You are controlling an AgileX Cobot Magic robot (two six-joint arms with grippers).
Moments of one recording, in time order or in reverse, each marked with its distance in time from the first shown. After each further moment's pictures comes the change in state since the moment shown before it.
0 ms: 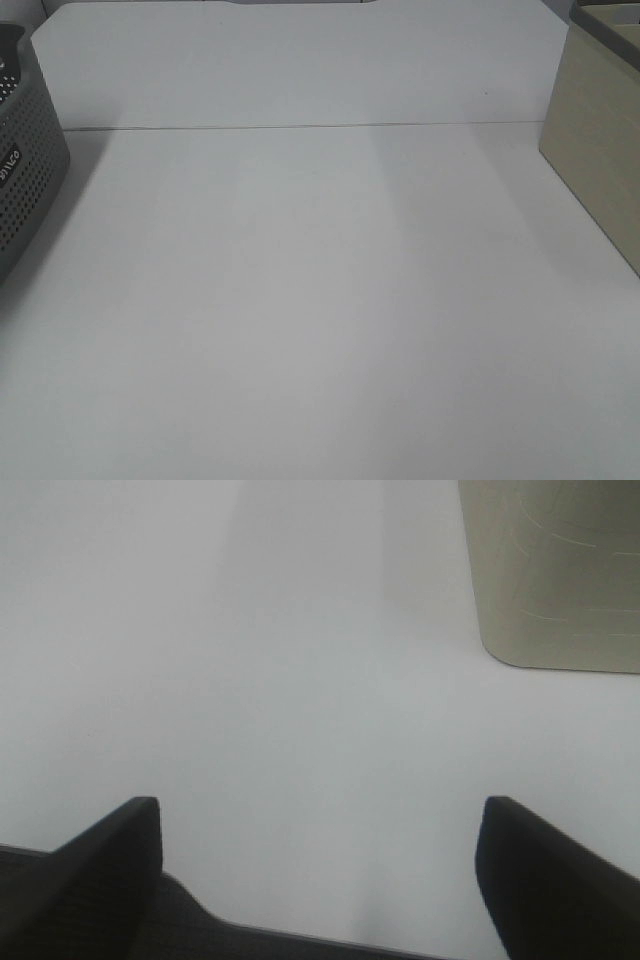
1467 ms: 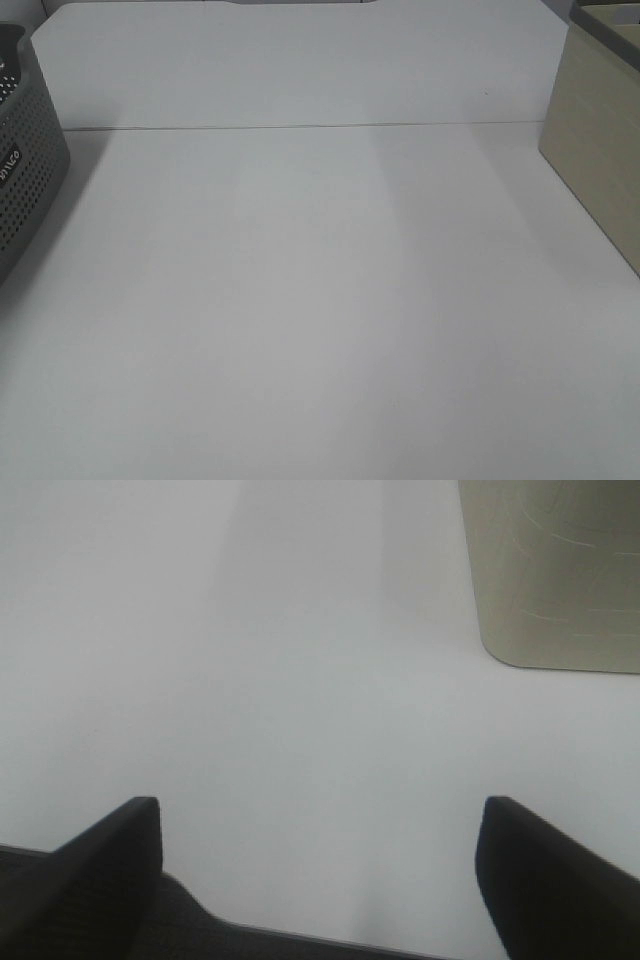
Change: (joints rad) left arm -0.027 -0.022 -0.005 0.151 0.027 -0.085; right arm 0.000 0.000 0.000 0.000 0.000 0.000
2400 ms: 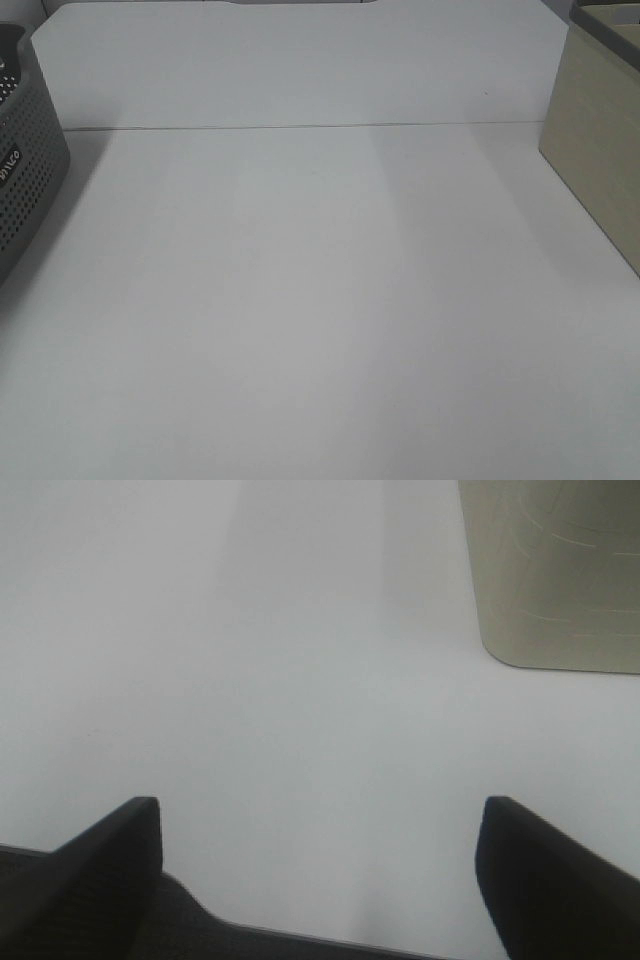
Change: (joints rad) left arm 0.000 0.070 0.000 -0.019 -0.017 0.000; right arm 0.000 0.000 0.000 0.000 0.000 0.000
